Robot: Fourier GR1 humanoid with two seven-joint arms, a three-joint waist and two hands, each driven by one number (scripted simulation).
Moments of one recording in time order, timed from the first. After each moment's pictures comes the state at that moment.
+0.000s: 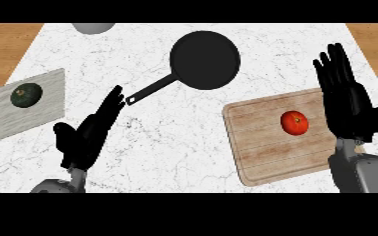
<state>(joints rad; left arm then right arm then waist) -0.06 0.30 -0.28 -1.59 0.22 0.15 0.16 -0.21 -0.26 -0.01 -1.63 -0.26 -0.23 0.08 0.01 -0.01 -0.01</state>
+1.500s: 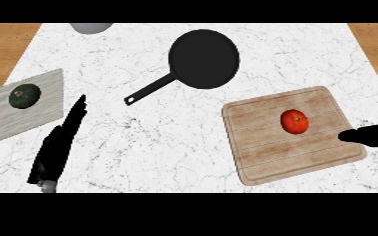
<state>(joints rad) 0.04 0.41 -0.20 -1.57 0.02 0.21 0.13 -0.11 -0.76 -0.01 -1.70 -0.06 -0.01 0.80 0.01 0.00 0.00</state>
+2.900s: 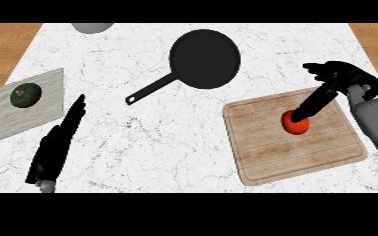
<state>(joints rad) 0.05 0.37 -0.14 -1.58 -0.02 0.15 0.13 -0.58 -0.63 0.27 -1.29 -0.13 0.29 1.07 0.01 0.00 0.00</state>
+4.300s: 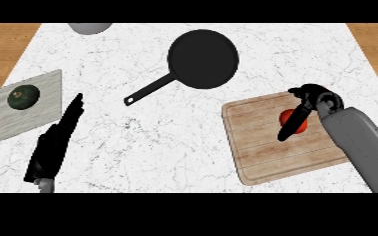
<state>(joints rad) 0.05 0.33 -0.08 -1.57 -0.06 0.10 0.13 -0.54 -0.53 0.37 -1.13 -0.04 0.32 1.06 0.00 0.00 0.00</state>
